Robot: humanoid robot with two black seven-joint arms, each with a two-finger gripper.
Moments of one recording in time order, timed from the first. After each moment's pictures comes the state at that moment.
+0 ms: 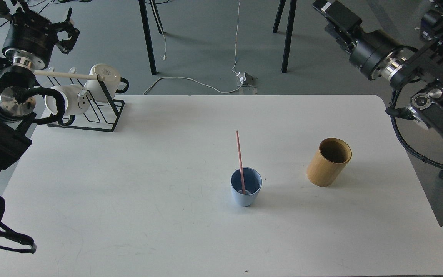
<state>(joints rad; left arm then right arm) -0.98 0.39 -0.66 -0.40 -0.24 -0.49 -0.36 0.81 -0.53 0.91 1.14 -1.09 0.07 0.18</state>
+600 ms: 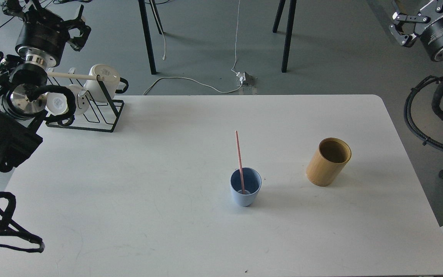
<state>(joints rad) -0.99 0.34 -0.67 -0.41 -0.24 -0.49 -0.36 0.87 -0.48 1.02 0.63 -0.07 0.46 0.20</state>
